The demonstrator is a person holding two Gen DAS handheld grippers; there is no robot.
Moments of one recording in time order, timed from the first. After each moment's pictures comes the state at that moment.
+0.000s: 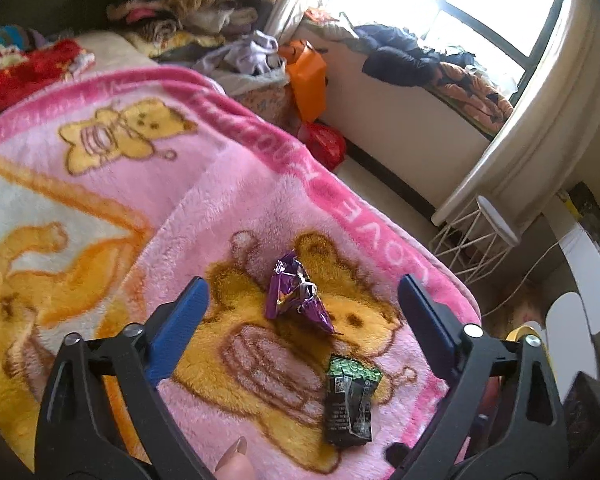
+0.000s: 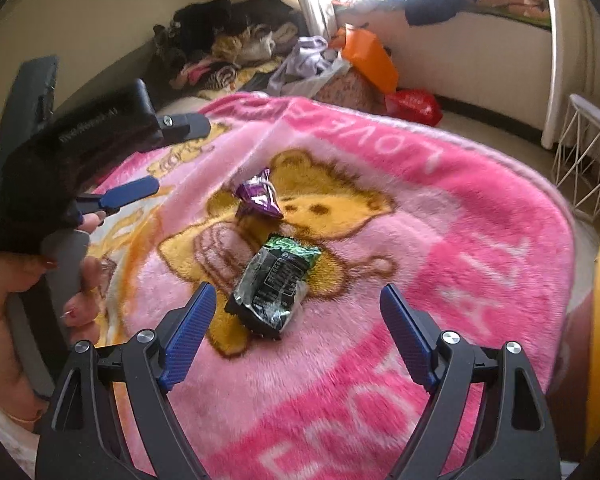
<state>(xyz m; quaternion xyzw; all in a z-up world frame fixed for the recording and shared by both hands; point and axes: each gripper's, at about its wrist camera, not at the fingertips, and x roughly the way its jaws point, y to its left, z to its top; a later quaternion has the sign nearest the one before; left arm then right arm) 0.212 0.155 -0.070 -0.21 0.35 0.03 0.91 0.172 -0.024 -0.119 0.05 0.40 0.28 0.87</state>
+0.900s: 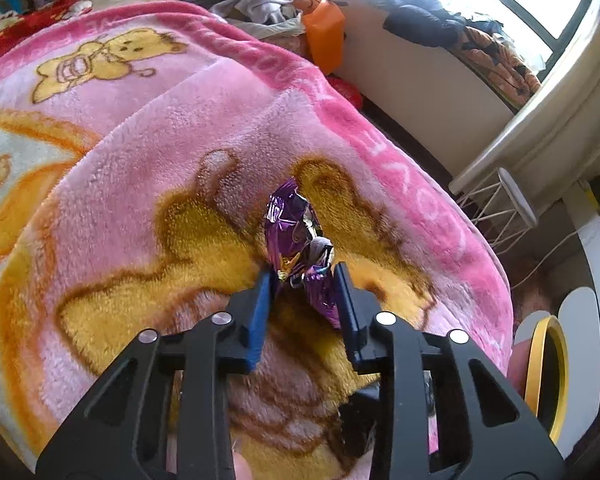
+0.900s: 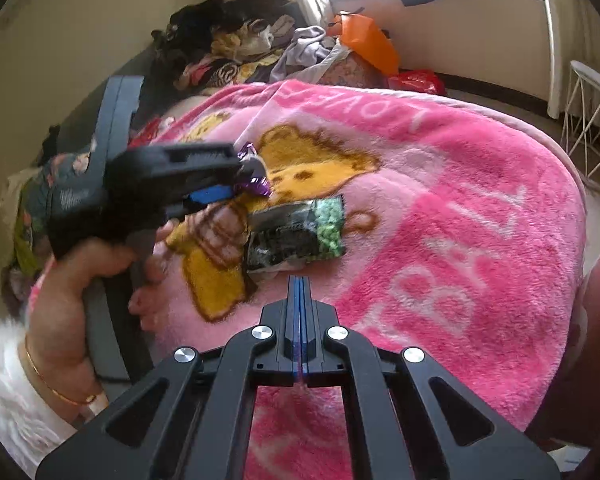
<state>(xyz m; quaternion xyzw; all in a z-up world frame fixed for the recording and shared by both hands) 0.238 0.128 -0.132 -0.22 0.42 0.05 0.88 0.154 -0.062 -0.139 0.09 0.41 0.30 0.86</state>
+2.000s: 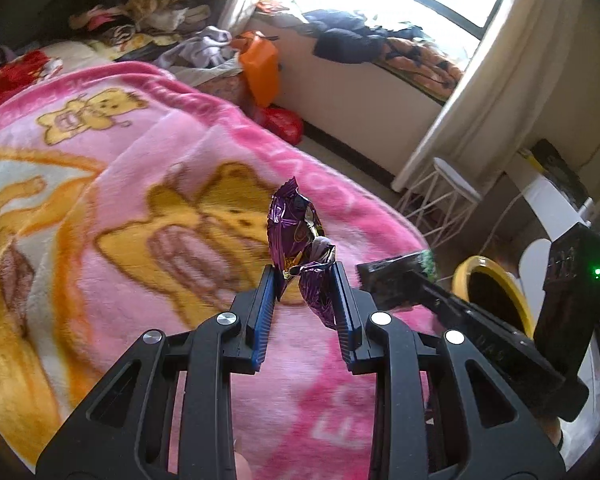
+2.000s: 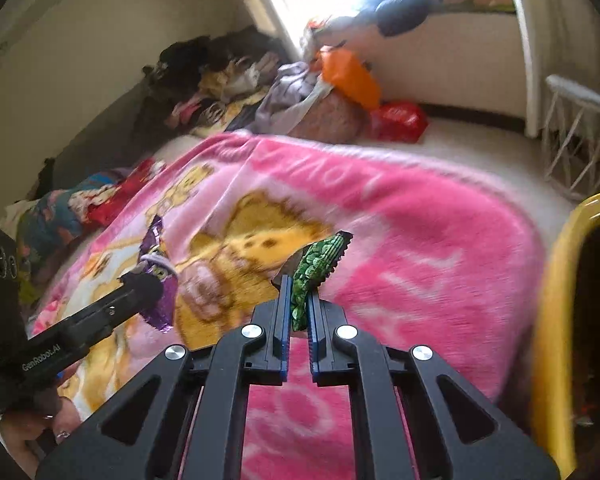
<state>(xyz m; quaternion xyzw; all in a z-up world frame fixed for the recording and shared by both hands) 0.141 0.065 -0.067 -0.17 0.35 -0.04 0.92 0.169 -0.115 -0.094 0.11 0.36 0.26 0.89</state>
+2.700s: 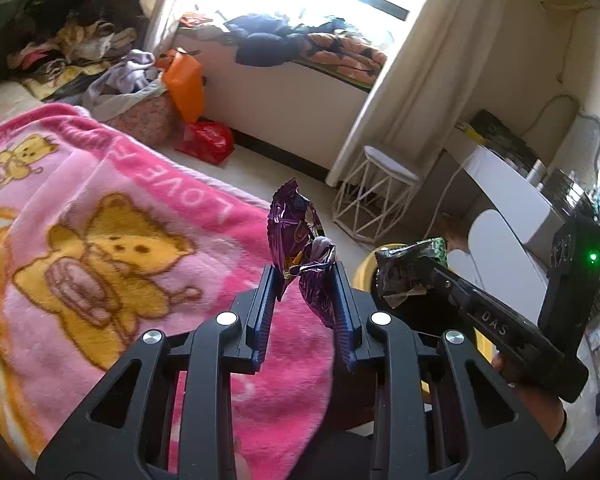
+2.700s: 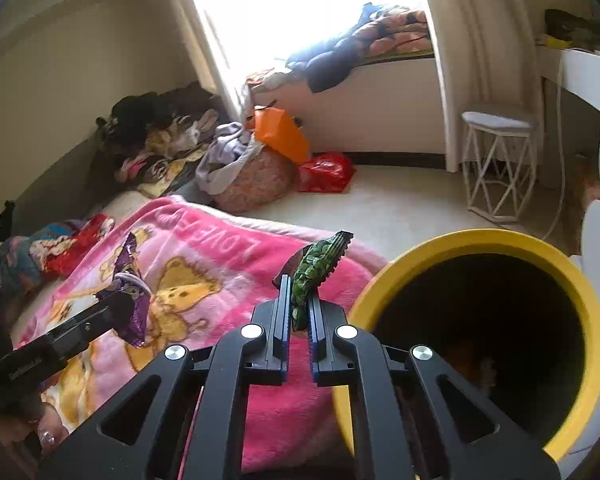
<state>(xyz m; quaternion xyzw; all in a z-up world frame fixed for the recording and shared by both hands) 0.145 -0.035 -0.034 -0.13 0.33 -0.14 0.93 0.137 -0.242 -0.064 0.13 0.29 0.15 0.93</state>
